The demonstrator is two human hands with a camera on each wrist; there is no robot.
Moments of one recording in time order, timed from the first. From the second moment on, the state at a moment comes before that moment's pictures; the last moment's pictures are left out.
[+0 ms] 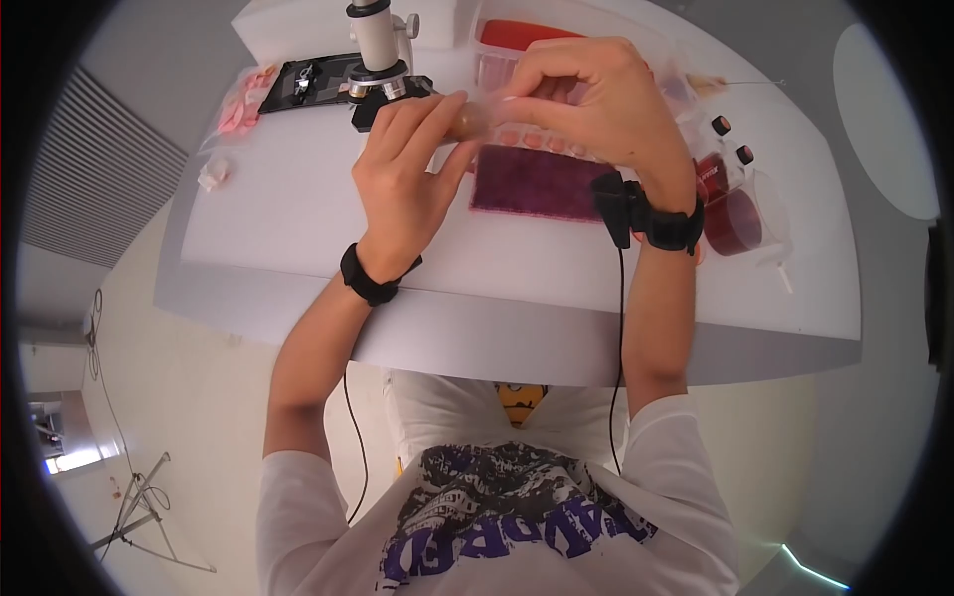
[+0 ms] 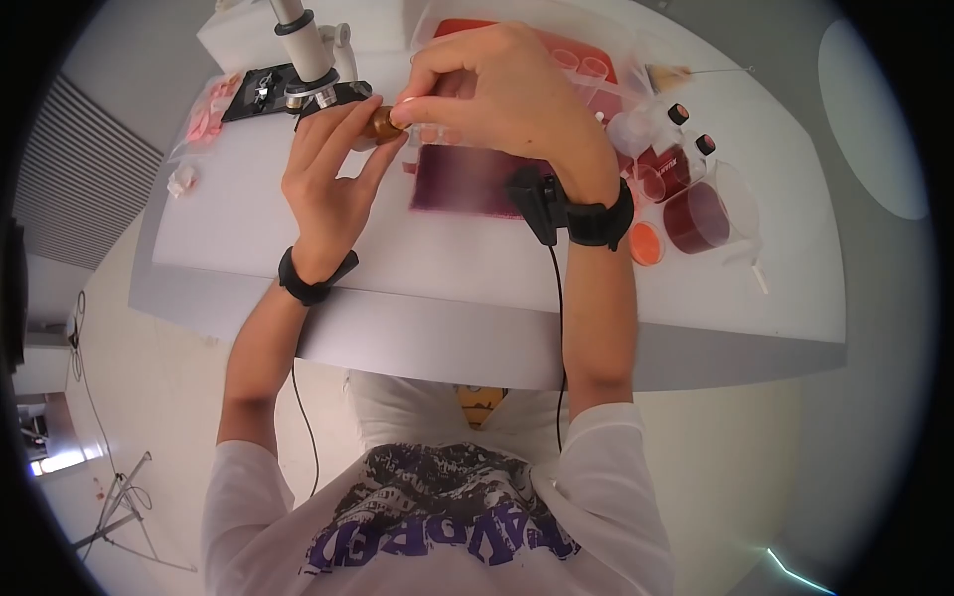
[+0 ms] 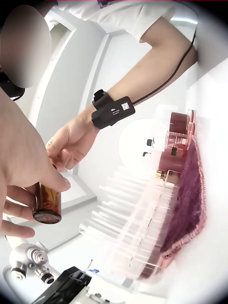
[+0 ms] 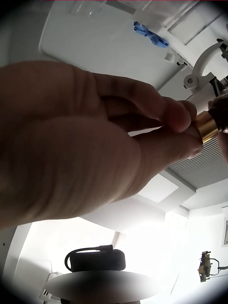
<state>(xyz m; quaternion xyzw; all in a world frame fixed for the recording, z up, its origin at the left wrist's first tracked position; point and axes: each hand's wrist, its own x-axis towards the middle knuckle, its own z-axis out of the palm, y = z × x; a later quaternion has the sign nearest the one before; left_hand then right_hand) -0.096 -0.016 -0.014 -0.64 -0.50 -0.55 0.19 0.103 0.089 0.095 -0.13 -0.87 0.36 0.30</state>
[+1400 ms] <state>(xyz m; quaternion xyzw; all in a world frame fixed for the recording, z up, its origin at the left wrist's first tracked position) -0.080 -0.023 -0.016 -0.65 -0.50 -0.57 0.06 0.167 0.138 0.097 -0.39 -0.74 0.17 0.52</state>
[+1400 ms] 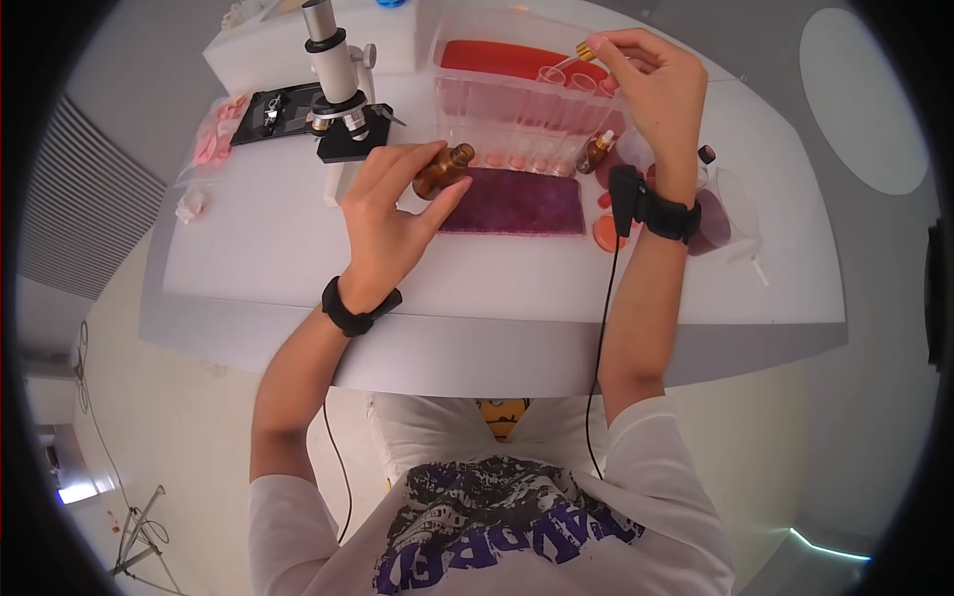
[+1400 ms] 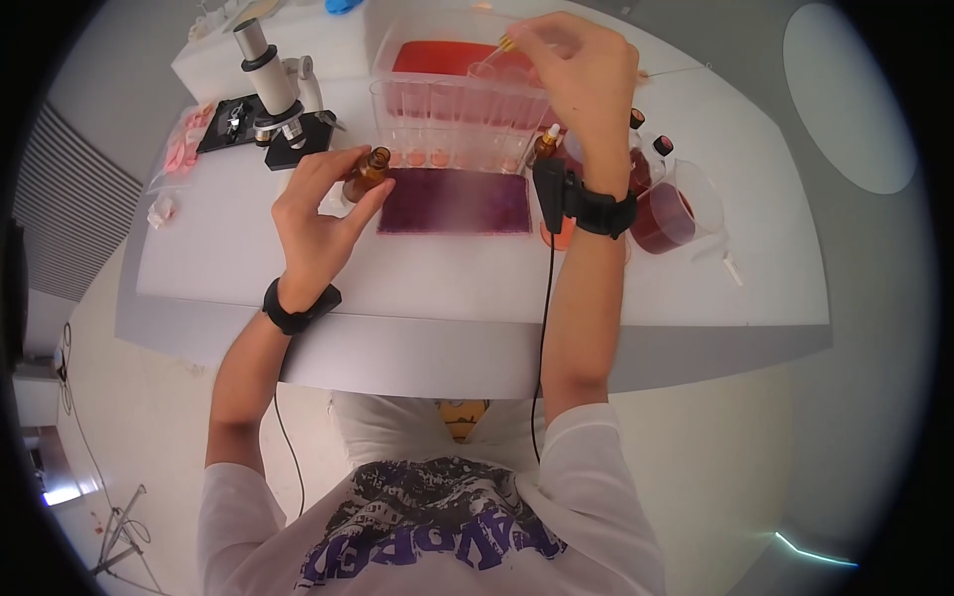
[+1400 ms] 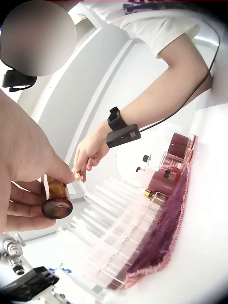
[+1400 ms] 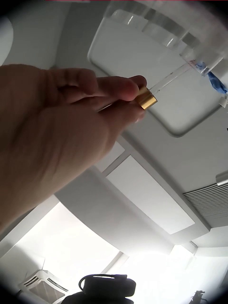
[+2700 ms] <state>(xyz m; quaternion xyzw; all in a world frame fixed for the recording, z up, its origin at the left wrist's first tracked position) -0.080 -0.022 -0.017 -0.67 -0.49 -0.56 0.06 0.167 0.143 0.092 -0.34 -0.82 0.13 0.44</state>
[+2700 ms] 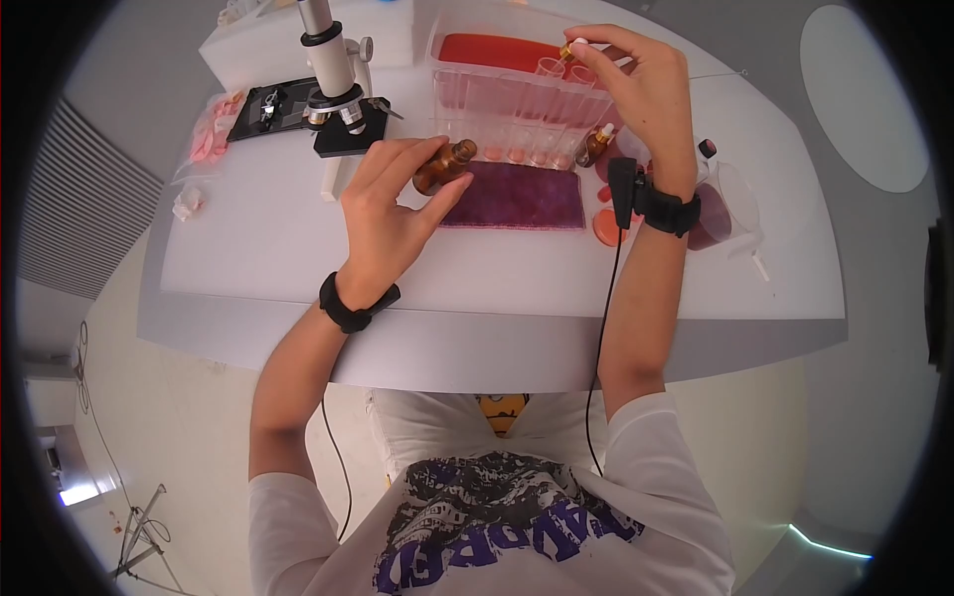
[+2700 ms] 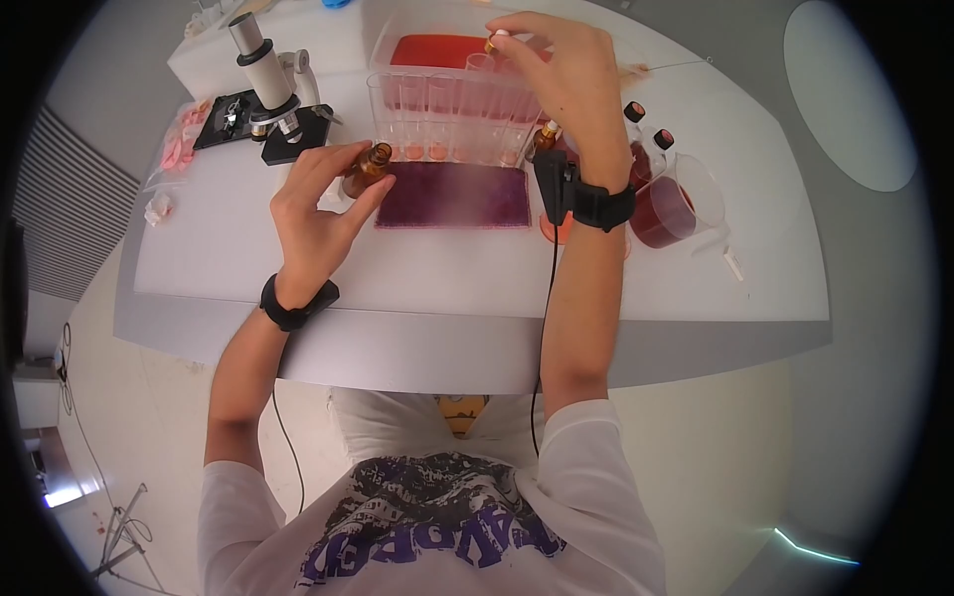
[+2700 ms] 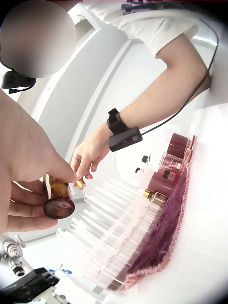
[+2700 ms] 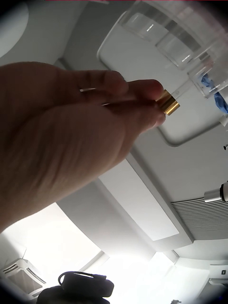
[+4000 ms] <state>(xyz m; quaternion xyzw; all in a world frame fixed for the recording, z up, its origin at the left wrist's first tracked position) -0.090 -0.021 -0.008 -0.63 -0.48 -0.59 0.13 0.110 0.073 0.115 -0.18 -0.90 0.28 0.28</state>
